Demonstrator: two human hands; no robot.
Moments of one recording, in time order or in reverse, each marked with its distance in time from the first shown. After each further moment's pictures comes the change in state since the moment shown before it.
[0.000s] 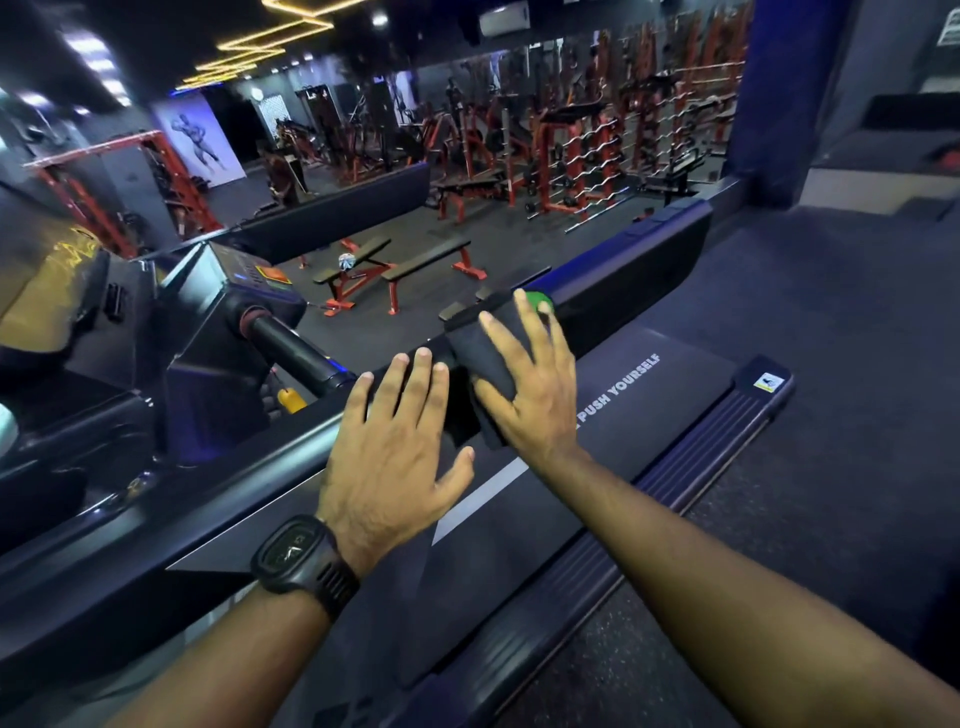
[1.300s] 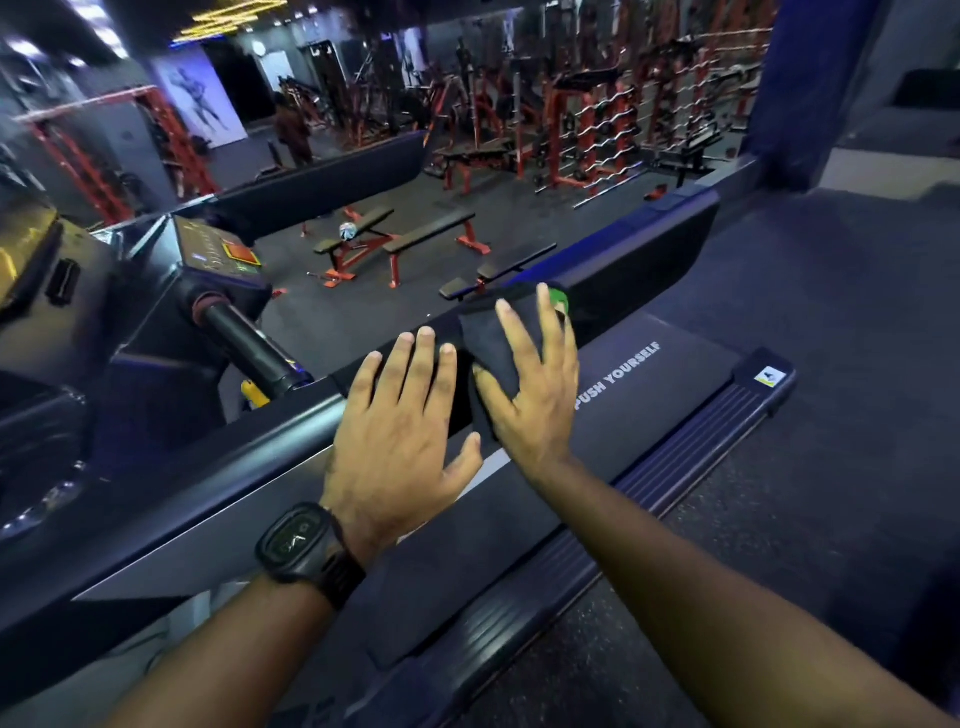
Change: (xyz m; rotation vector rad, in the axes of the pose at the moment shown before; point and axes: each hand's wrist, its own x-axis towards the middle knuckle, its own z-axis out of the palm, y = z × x) left_hand 0.038 0.034 0.008 0.000 0.015 -0.013; right_hand 0.002 0.028 -0.003 0.066 0.015 0.098
